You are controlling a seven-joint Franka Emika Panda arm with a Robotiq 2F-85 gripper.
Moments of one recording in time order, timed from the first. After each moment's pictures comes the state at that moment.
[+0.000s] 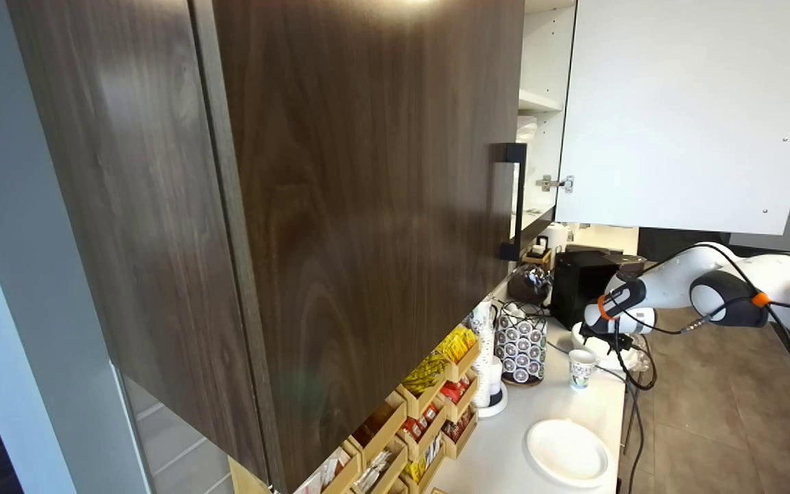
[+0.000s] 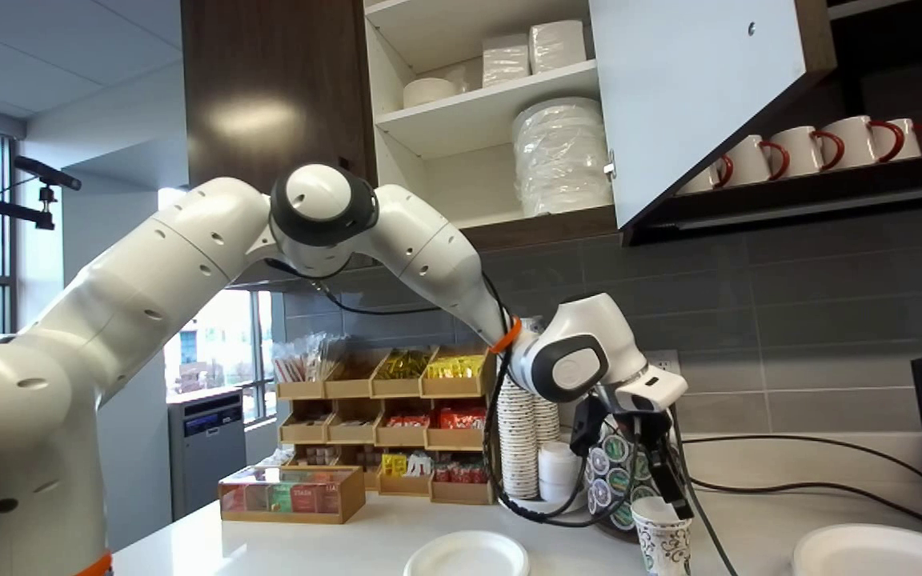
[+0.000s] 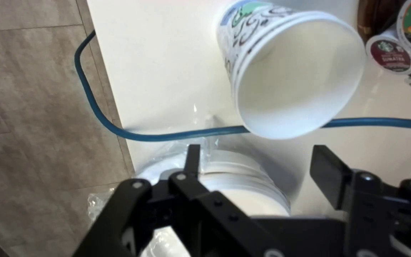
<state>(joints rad) -0.19 0.76 -0.29 -1.65 0.28 2.77 0.54</state>
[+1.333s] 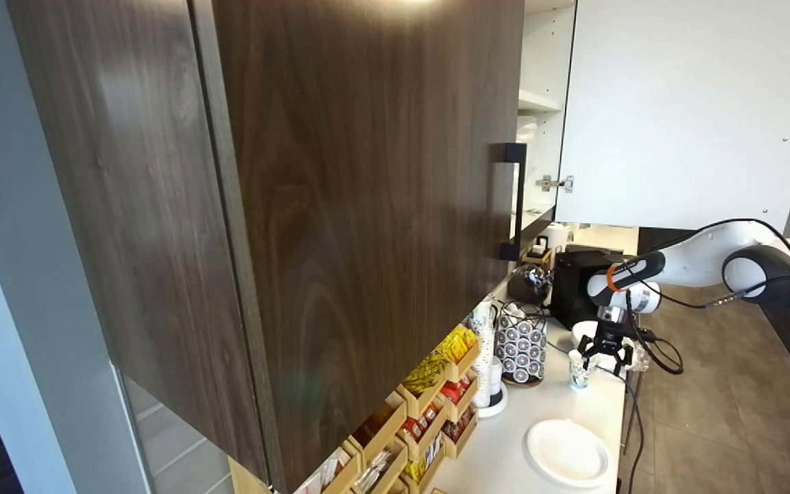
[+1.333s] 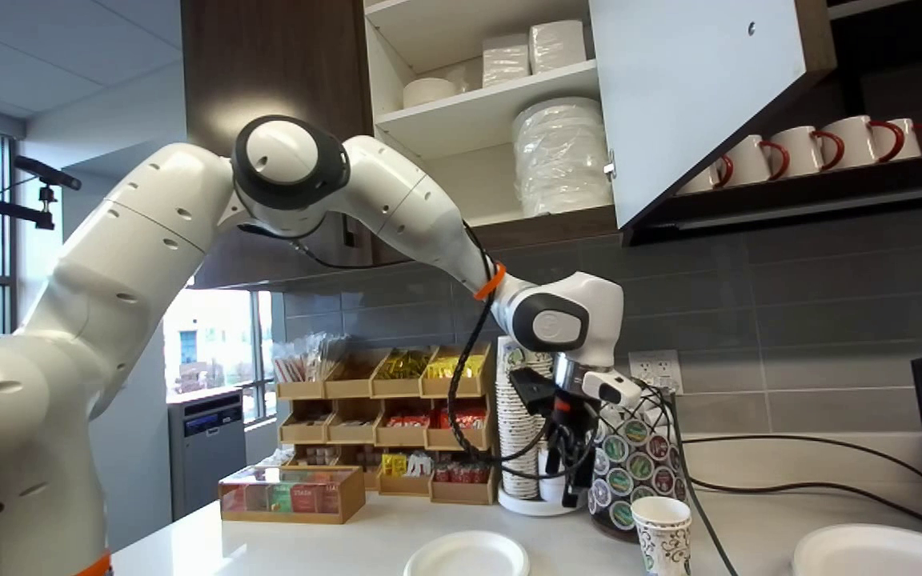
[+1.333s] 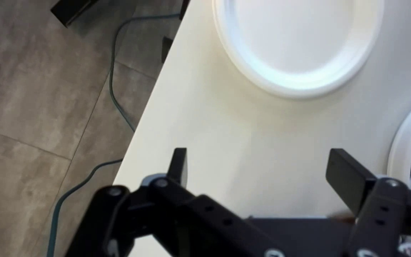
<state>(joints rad) -0.31 0.57 -0.11 -1.73 0.33 2.10 0.05</state>
